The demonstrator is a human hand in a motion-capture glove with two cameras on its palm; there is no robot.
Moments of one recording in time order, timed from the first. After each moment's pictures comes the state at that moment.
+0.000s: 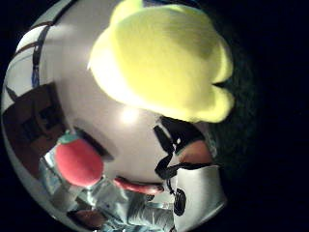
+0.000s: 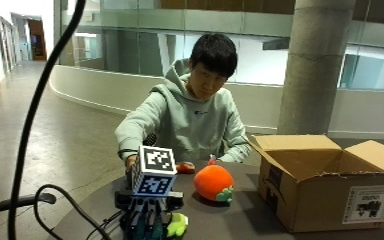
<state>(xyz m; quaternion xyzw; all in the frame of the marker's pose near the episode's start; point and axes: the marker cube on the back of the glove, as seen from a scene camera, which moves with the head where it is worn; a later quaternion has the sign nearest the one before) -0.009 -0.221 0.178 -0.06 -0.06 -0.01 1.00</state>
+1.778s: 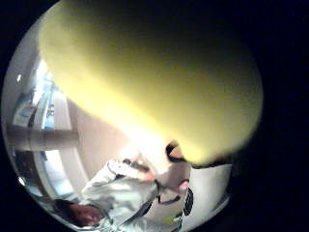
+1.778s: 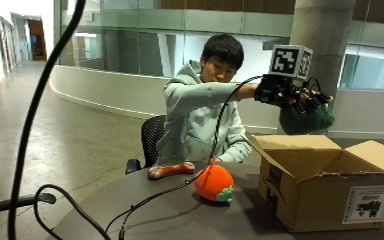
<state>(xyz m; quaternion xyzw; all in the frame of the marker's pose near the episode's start) -0.309 -0.104 -0.176 0.19 -0.08 -0.31 0.93</state>
